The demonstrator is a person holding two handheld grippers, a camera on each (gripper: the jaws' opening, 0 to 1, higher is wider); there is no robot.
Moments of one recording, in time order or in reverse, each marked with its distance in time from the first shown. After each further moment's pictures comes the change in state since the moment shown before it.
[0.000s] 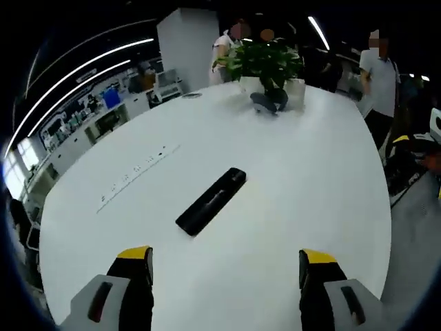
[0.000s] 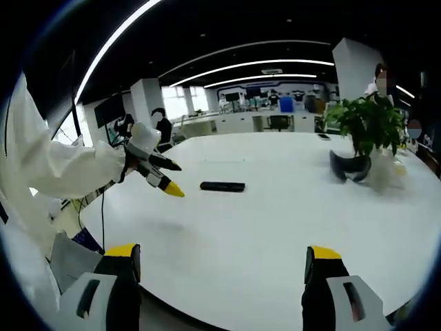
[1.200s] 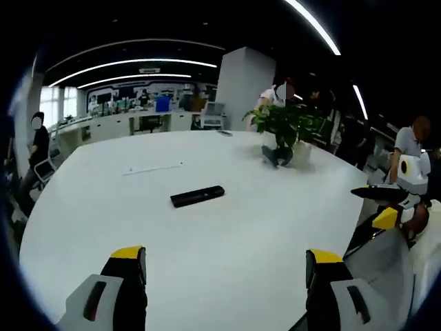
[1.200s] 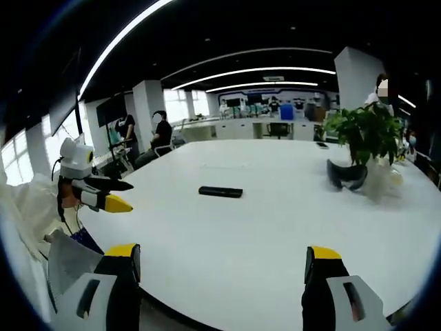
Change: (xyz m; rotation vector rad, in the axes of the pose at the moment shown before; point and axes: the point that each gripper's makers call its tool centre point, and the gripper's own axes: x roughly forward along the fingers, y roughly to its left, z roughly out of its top) left arm -0.108 -0.096 -0.031 -0.350 -0.290 0.103; right arm -0.008 -0.002 0.005 -0.035 -0.031 -0.014
